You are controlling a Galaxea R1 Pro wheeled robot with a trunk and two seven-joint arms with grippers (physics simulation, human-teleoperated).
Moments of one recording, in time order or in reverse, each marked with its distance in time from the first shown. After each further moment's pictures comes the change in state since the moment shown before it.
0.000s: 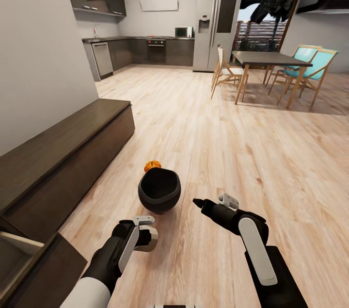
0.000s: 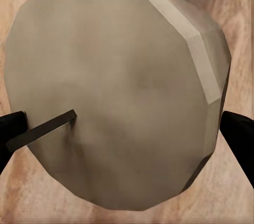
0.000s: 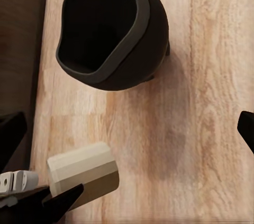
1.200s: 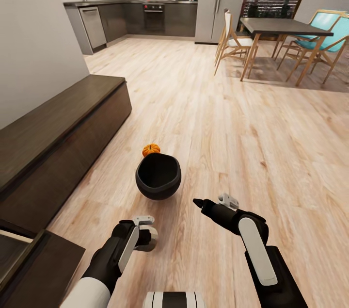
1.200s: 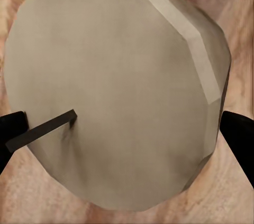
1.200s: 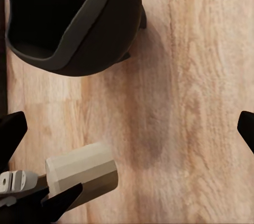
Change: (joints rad) left arm 0.000 0.000 0.000 -0.001 -0.002 -0.003 0.000; right arm 0.000 0.000 0.000 -0.001 0.002 0.001 -0.001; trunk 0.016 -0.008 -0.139
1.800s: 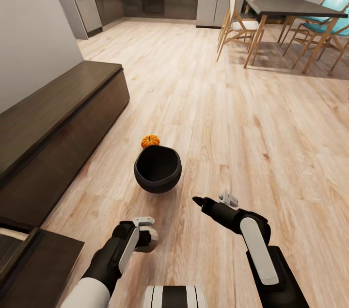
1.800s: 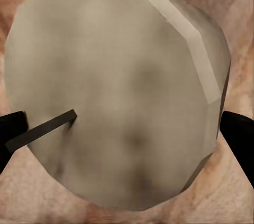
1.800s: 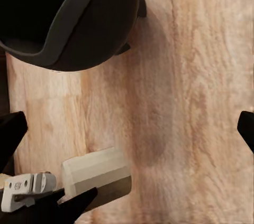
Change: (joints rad) left arm 0.001 0.002 -0.004 0.013 -0.002 -0.007 0.001; right arm 0.000 0.000 -0.020 0.000 0.008 -0.001 0.072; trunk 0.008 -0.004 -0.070
